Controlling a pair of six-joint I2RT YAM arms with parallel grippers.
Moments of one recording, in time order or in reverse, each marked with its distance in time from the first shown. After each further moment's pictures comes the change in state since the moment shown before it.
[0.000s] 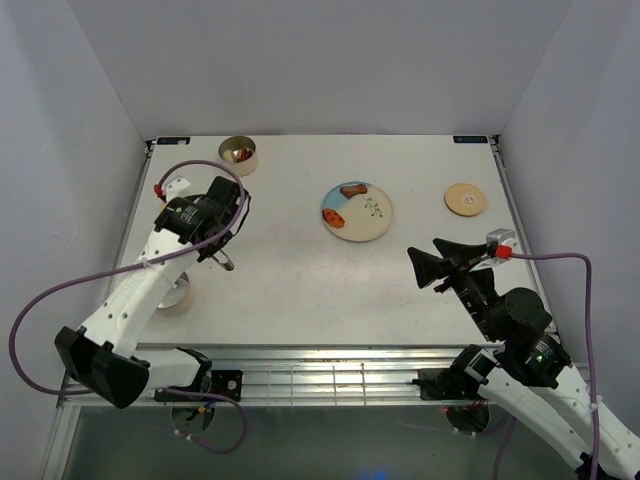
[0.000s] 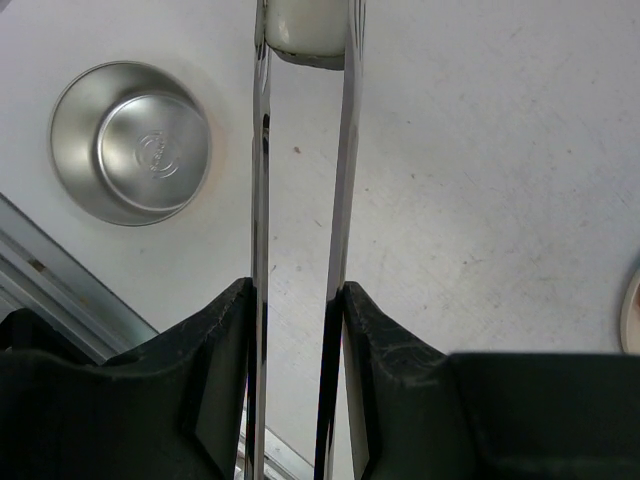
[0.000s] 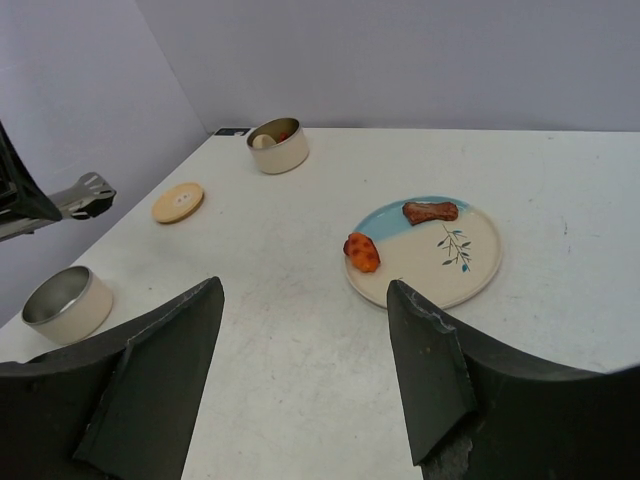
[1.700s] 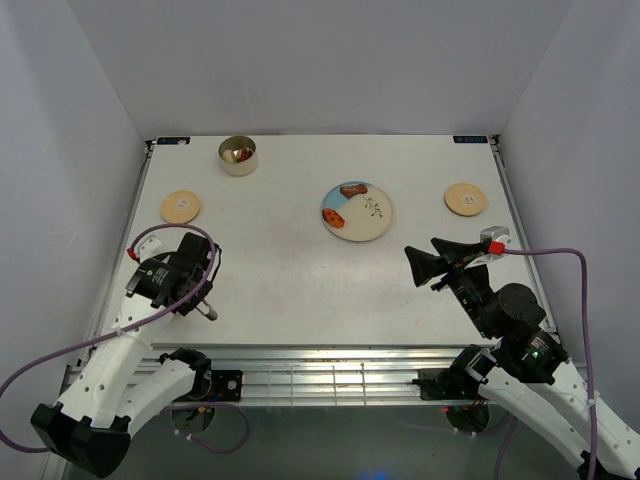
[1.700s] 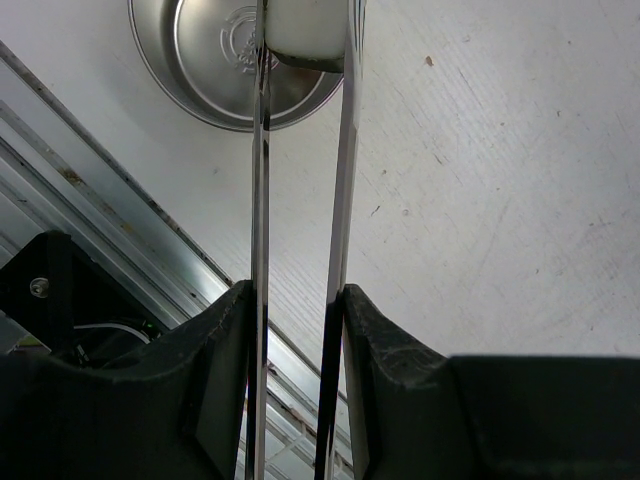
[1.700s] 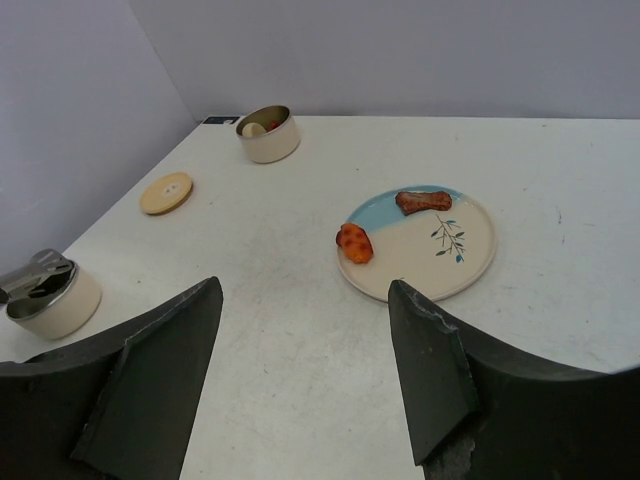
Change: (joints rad) left arm 0.096 -0.443 -0.445 -0.026 0.142 -0.091; right arm 0.000 0.038 0.000 0.002 0.011 -0.001
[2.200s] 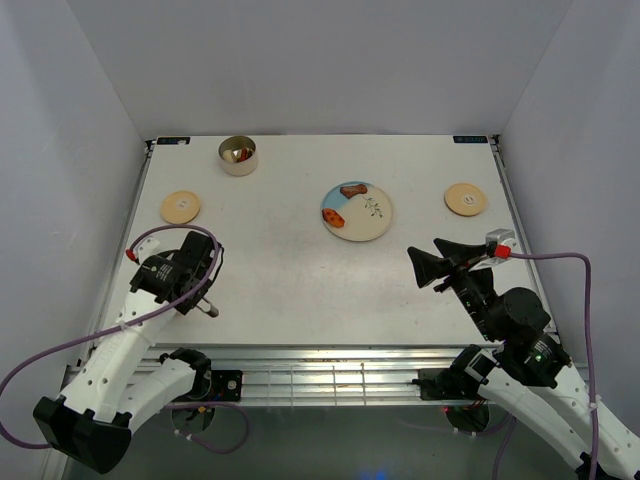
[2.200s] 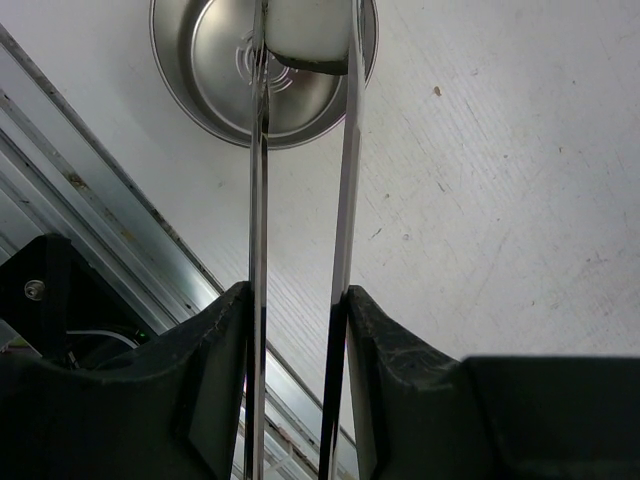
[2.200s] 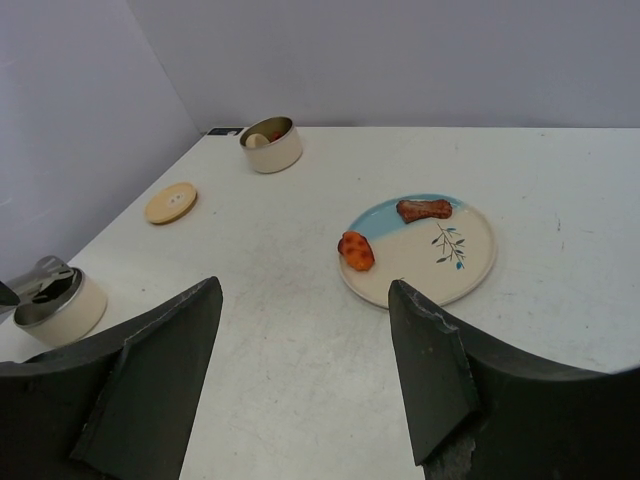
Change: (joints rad) left arm 0.000 0.035 -0.005 0.000 -0.045 -0.065; right arm 0.000 -0.035 -0.006 0.001 0.002 0.000
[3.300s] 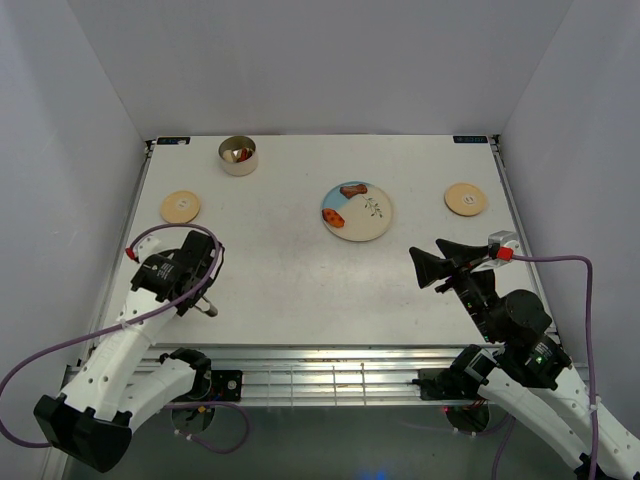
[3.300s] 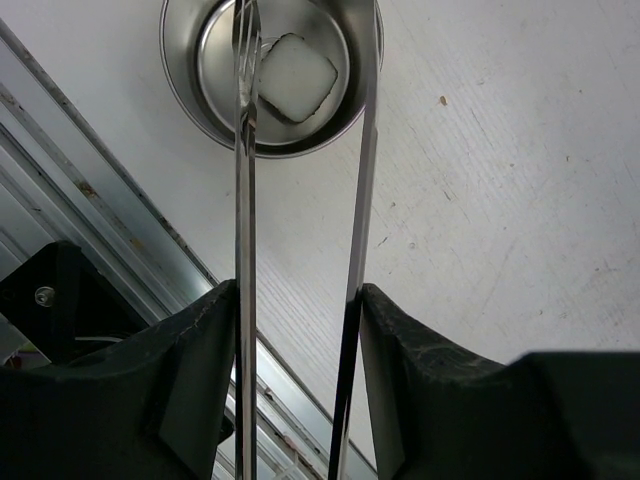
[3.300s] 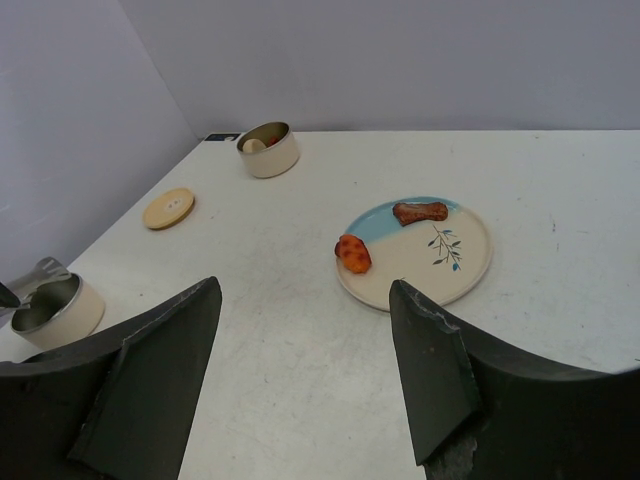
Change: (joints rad) left arm 0.000 0.009 -0.005 0.001 -0.030 0.002; right arm 0.000 -0.020 -0.011 0.002 0.014 0.000
